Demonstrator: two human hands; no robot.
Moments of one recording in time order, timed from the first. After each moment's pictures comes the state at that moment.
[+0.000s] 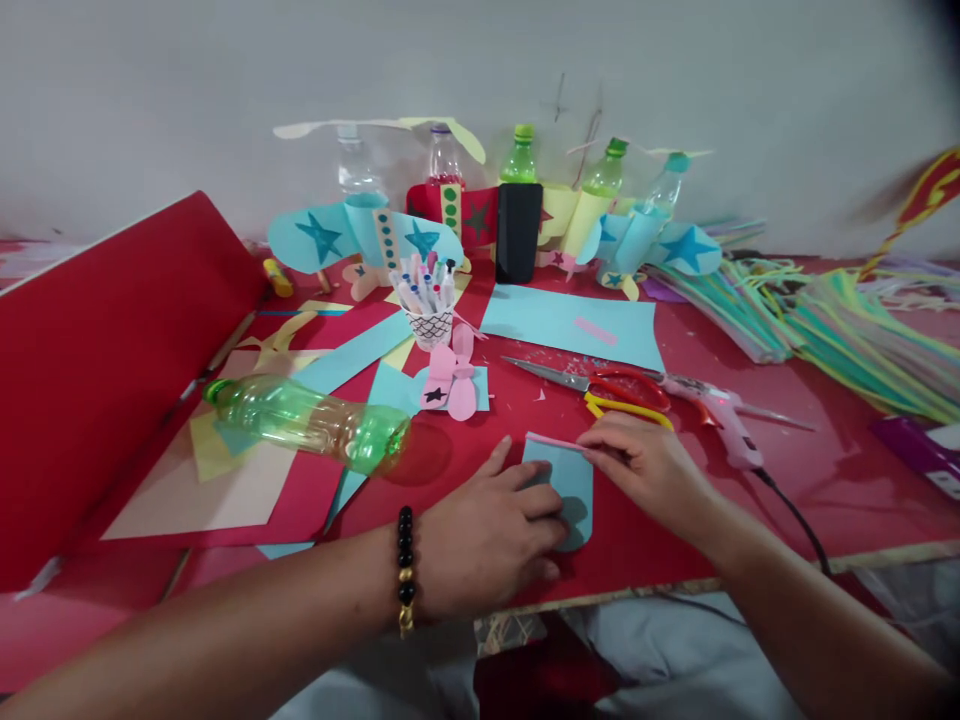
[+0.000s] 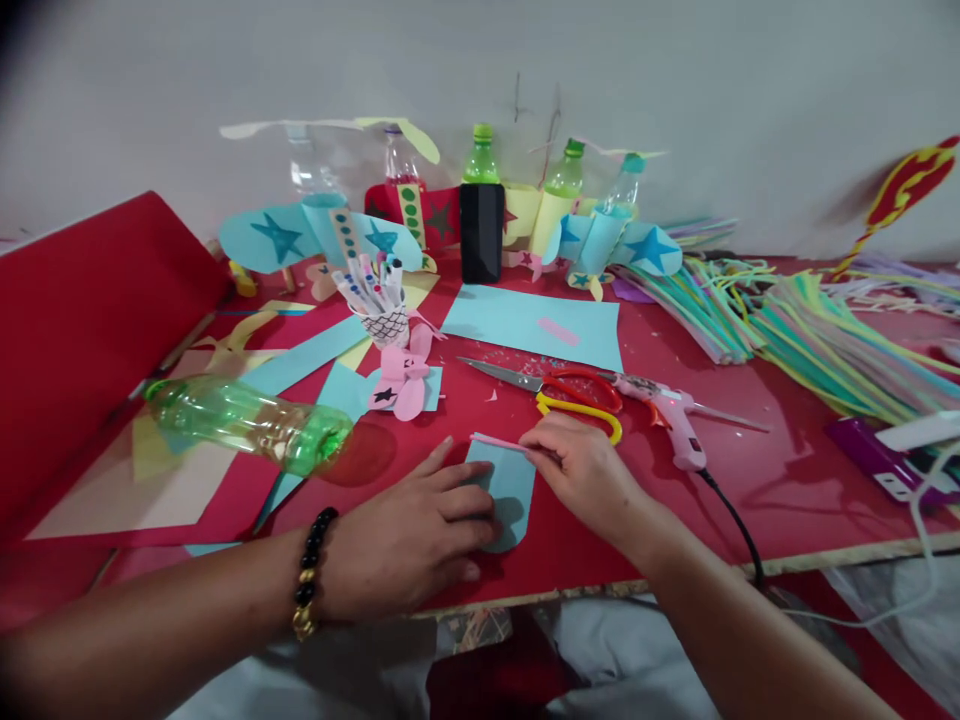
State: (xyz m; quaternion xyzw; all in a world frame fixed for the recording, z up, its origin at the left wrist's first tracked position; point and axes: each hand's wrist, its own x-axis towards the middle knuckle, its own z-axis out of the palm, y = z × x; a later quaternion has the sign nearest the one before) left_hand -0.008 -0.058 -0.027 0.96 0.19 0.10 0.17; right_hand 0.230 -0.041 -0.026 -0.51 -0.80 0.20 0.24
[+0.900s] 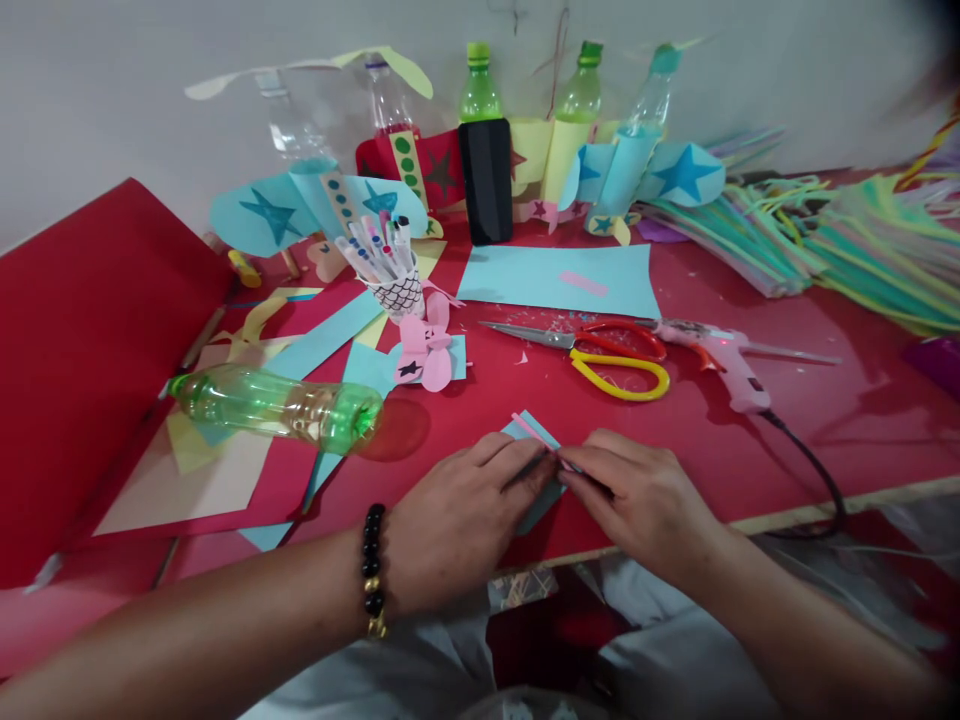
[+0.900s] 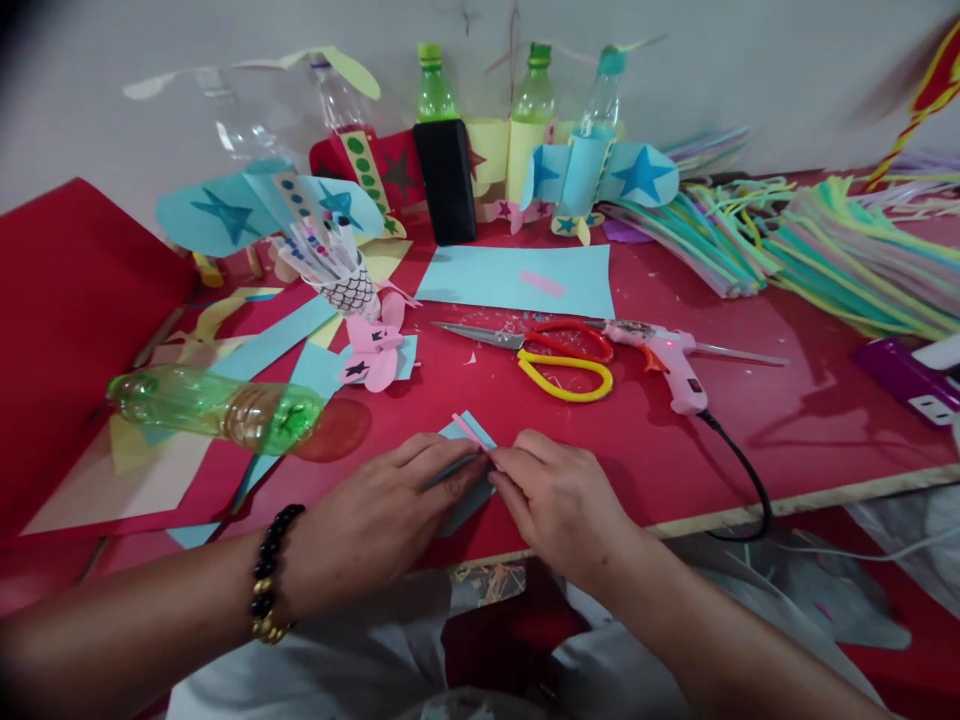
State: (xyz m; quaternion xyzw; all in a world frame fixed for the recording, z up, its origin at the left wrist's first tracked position) left_hand 0.003 -0.073 -0.028 0.96 0.25 0.04 0.09; right_hand 0.215 -0.101 -0.045 -0.51 -0.82 0.14 0.21
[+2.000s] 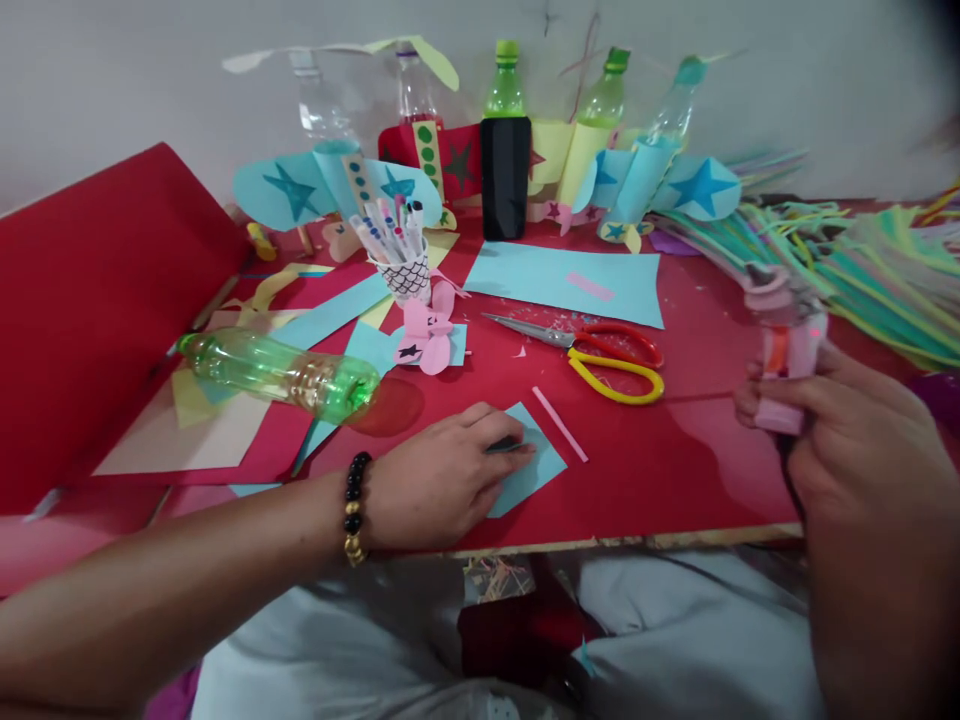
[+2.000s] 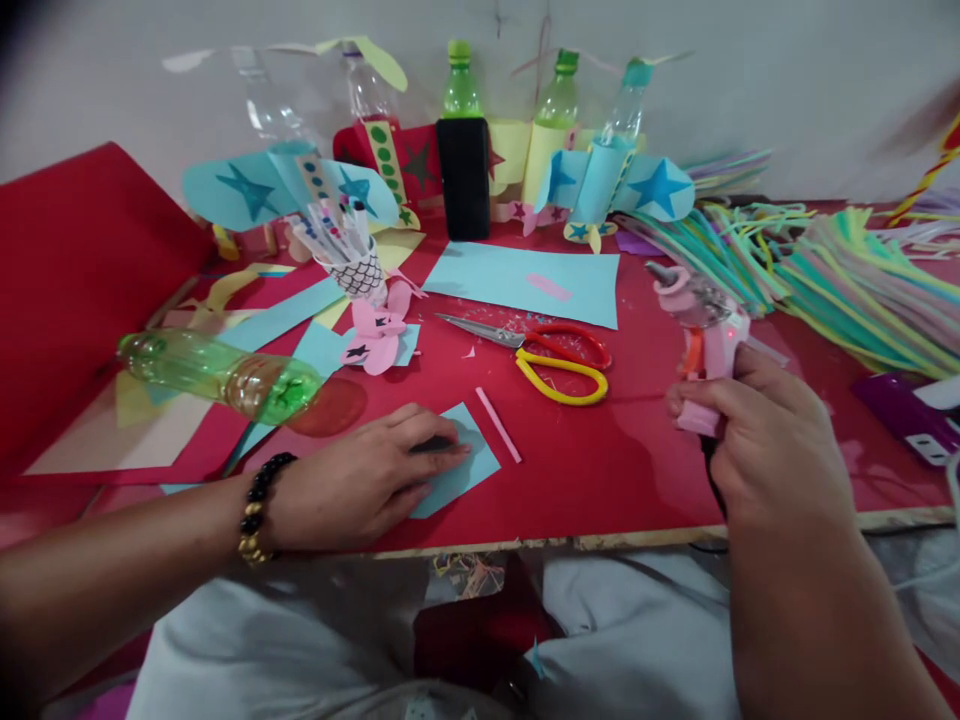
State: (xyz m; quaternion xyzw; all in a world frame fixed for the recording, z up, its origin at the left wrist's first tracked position) left_hand 0.000 -0.059 -0.020 0.96 0.24 0.07 0.15; right_hand 0.323 -0.069 -0.006 -0.68 -0.40 0.27 0.55
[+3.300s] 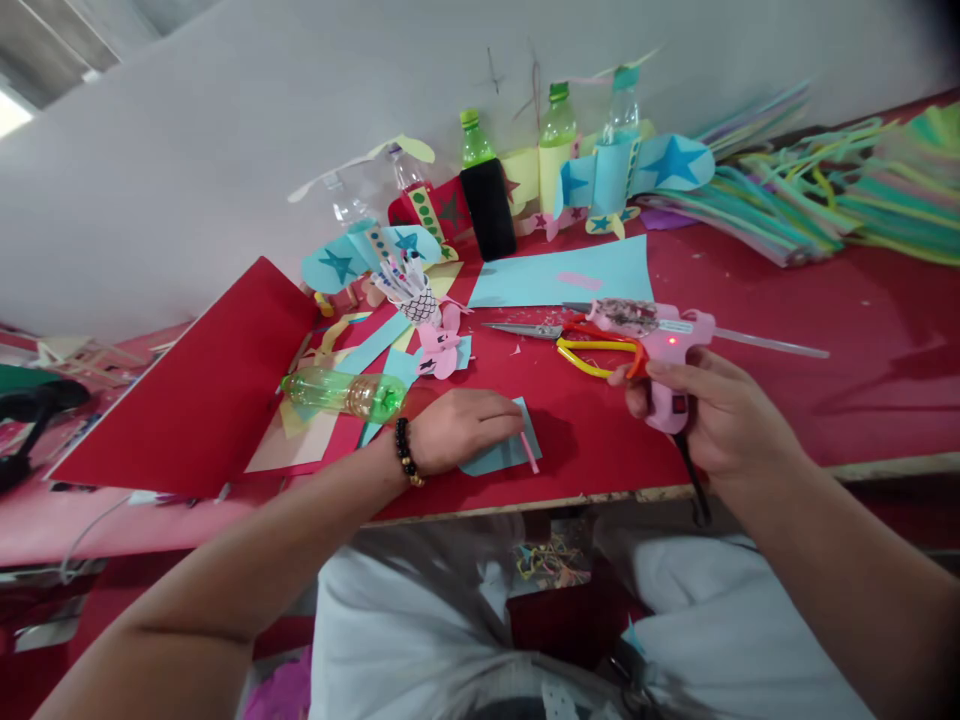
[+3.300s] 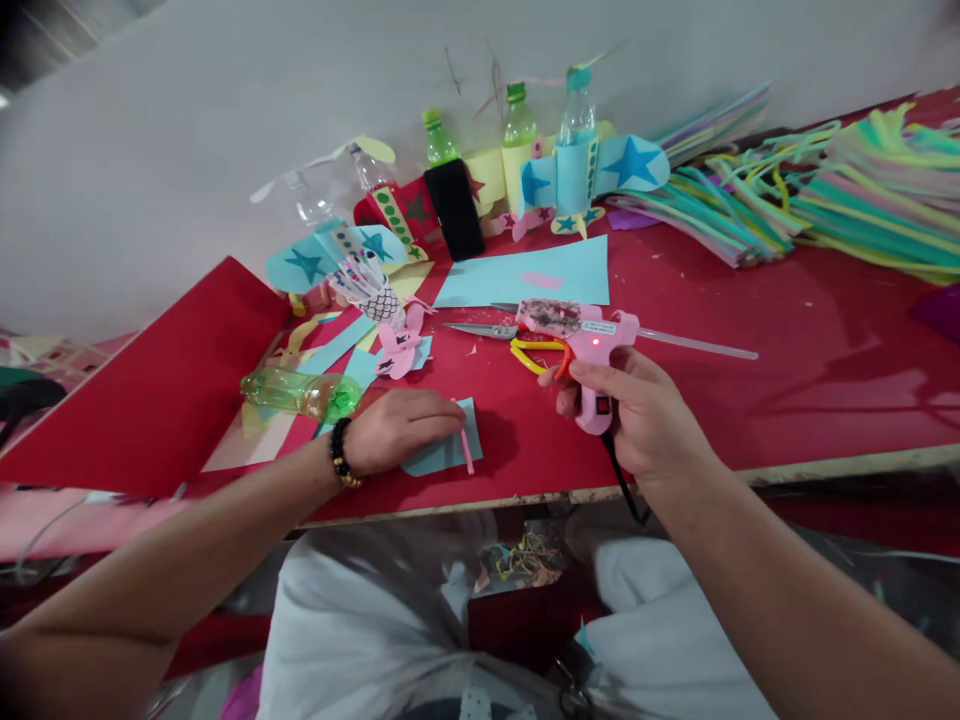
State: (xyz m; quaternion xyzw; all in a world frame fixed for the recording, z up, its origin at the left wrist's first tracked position) left_hand 0.011 -0.033 -0.017 0.98 0.09 0.15 -0.01; right_hand 0.283 -0.084 -0.032 -0.42 -0.37 0.57 0.60
